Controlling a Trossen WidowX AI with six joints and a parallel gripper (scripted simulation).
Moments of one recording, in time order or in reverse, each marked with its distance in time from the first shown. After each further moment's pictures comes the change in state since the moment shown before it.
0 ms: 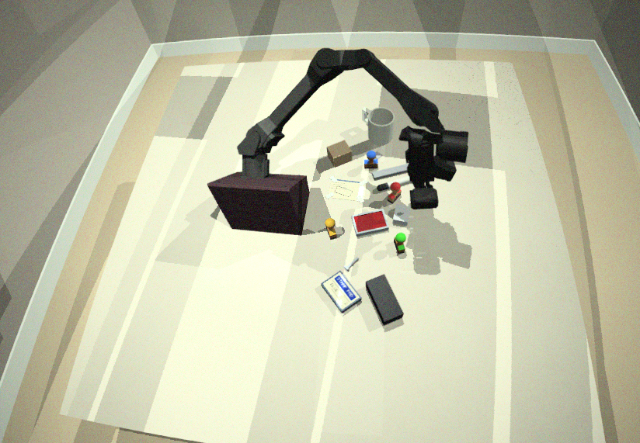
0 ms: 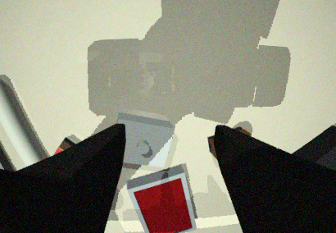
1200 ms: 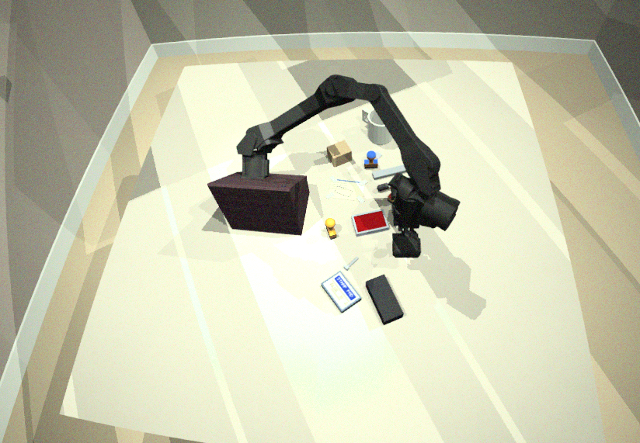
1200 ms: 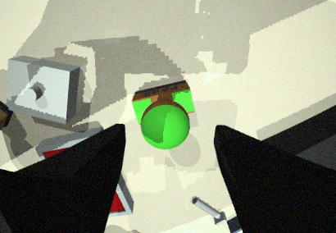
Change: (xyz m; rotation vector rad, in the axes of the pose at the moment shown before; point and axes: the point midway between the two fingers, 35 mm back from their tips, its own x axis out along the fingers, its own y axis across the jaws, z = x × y) arm 0.039 -0.088 -0.049 0.017 0.100 0.157
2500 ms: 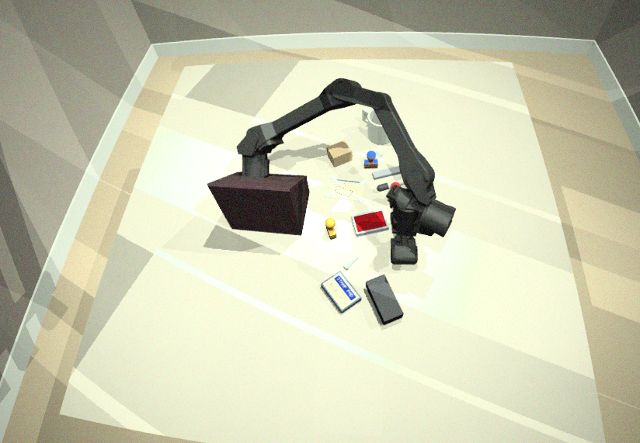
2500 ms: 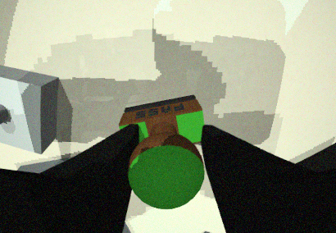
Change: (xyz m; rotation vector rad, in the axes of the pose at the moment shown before) arm 0.043 0.003 -0.002 0.002 0.000 0.009
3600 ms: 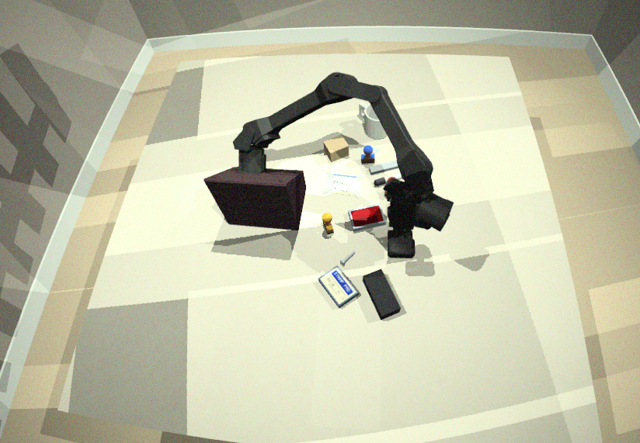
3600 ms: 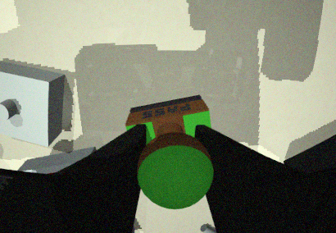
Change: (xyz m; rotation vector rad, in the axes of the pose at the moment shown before) arm -0.008 0.000 0.000 0.003 0.001 0.003
